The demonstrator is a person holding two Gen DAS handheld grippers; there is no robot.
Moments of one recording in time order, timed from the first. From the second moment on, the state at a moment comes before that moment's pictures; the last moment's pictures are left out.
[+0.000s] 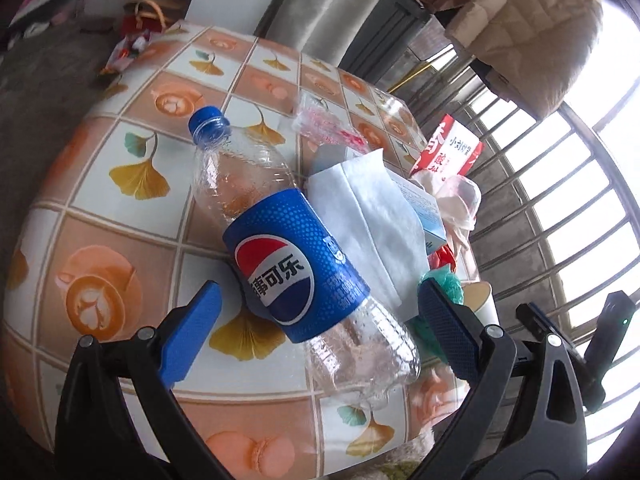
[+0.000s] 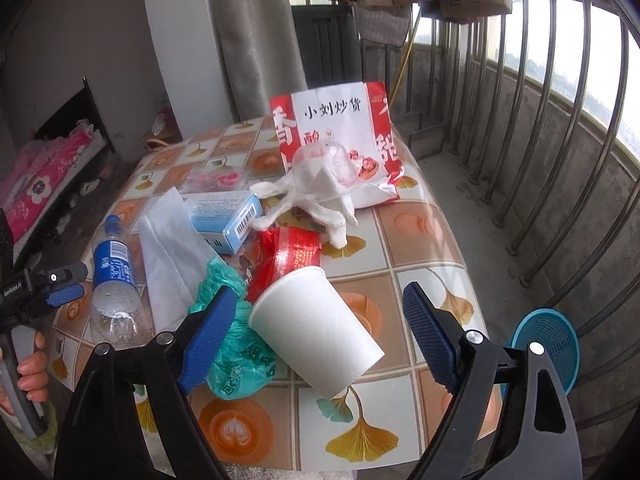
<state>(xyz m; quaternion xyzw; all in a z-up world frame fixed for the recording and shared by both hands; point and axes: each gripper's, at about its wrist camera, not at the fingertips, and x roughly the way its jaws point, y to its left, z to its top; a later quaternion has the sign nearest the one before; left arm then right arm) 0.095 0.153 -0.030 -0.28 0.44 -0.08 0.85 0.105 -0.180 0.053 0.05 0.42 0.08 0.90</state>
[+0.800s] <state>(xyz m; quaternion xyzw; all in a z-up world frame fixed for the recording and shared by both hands) 0.114 0.212 -0.058 -0.39 0.41 -0.06 0.82 0.158 -0.095 0.077 0.12 0.48 0.32 0.81</state>
